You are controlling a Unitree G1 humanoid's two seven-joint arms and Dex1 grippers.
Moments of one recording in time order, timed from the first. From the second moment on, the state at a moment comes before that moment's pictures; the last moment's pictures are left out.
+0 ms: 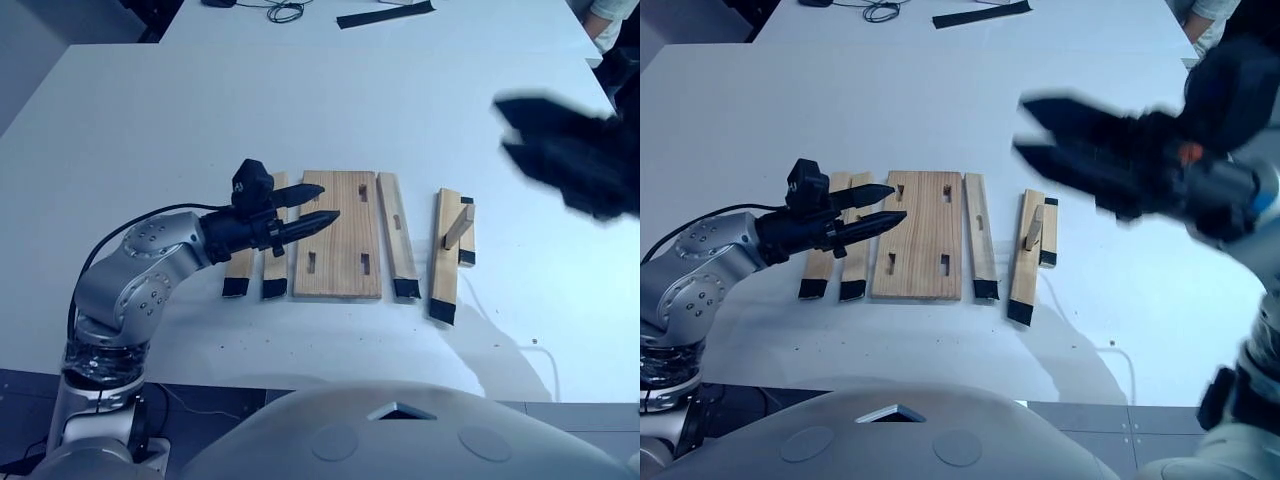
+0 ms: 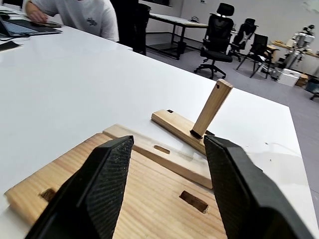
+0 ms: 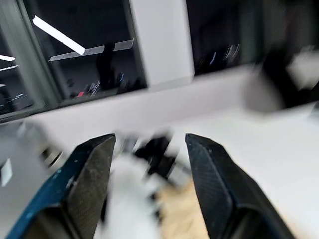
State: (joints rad) left arm -0.04 0.62 0.05 -0.54 -0.77 0.71 -0.74; right arm 0.01 -0.91 -0.48 -0.63 1.56 0.94 0.81
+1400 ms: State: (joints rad) left arm 0.02 0.62 0.07 -0.57 -0.77 0.70 -0.74; right arm 0.49 -0.90 -0.24 -0.65 0.47 0.50 0.84
